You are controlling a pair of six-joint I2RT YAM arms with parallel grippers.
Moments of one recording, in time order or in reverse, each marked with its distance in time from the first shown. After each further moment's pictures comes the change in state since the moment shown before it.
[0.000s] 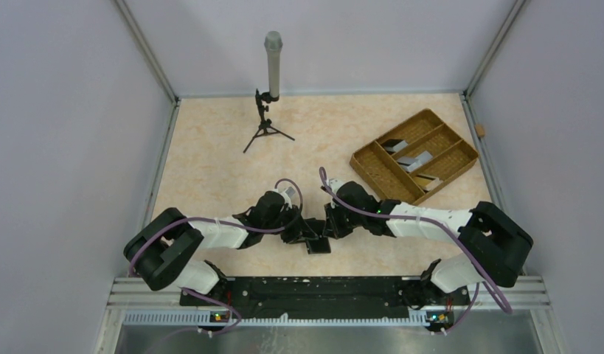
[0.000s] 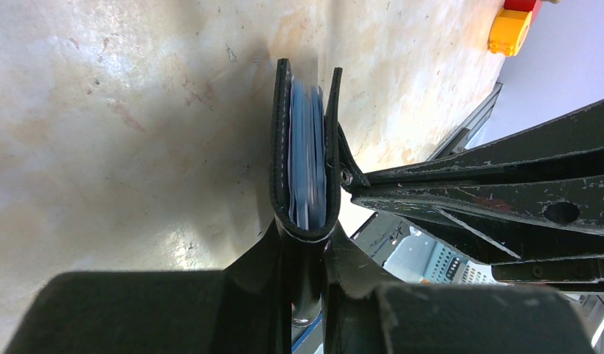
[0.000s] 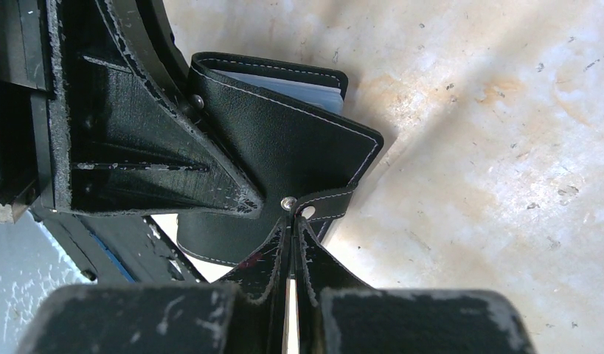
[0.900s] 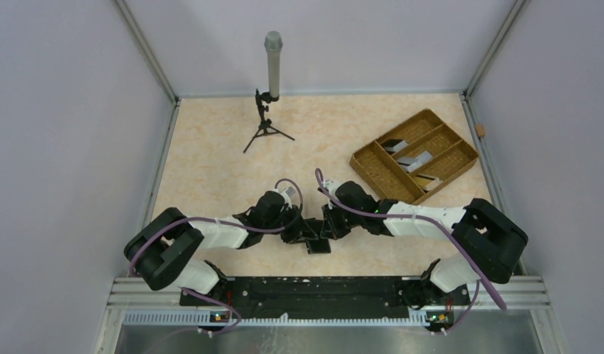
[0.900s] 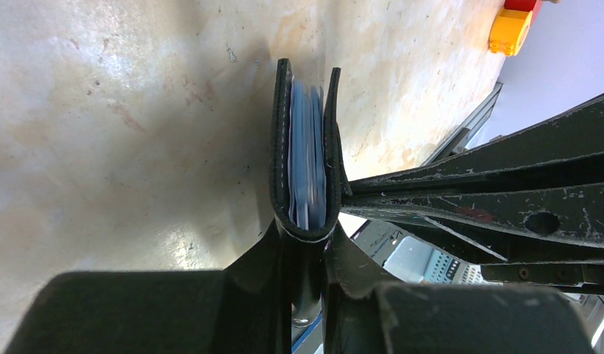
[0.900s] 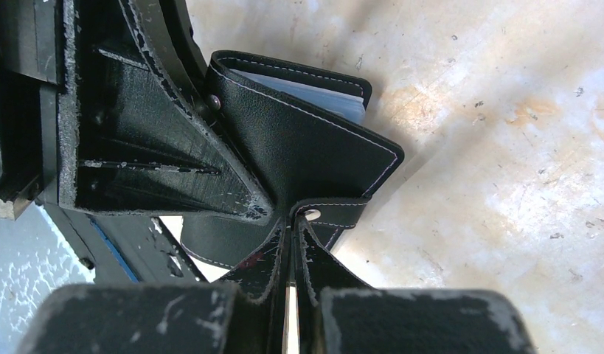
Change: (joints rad) left arm 0.000 0.002 0.000 0.002 0.002 0.000; right arm -0.005 0.037 0.000 0.045 -0.063 -0.042
